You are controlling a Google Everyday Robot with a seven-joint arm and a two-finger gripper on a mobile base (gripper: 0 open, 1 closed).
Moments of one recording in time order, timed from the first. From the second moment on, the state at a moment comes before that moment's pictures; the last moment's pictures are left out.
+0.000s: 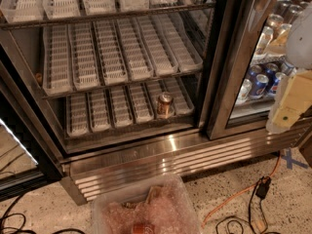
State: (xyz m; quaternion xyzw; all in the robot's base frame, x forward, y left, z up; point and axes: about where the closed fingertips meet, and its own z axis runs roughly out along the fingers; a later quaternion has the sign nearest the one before) arm 0.438 -0.217 0.976 -0.60 0.78 -0.03 0.16
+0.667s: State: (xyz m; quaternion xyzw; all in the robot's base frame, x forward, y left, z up) arm 0.441 -0.211 0.943 -0.59 0.79 -0.01 0.16
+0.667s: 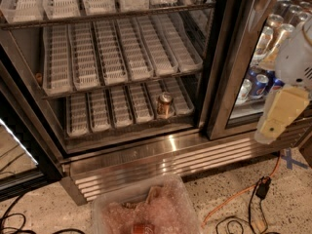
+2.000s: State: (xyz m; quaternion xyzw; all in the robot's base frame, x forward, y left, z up) arm 0.424 -0.168 0.707 -0.53 0.83 0.09 0.14
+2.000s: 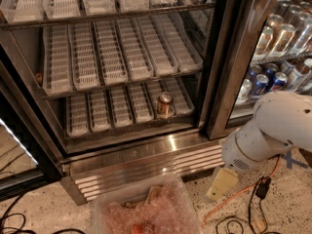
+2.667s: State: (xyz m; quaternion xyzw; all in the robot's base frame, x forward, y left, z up) arm 0.420 -0.171 0.702 -0.49 0.84 0.10 0.19
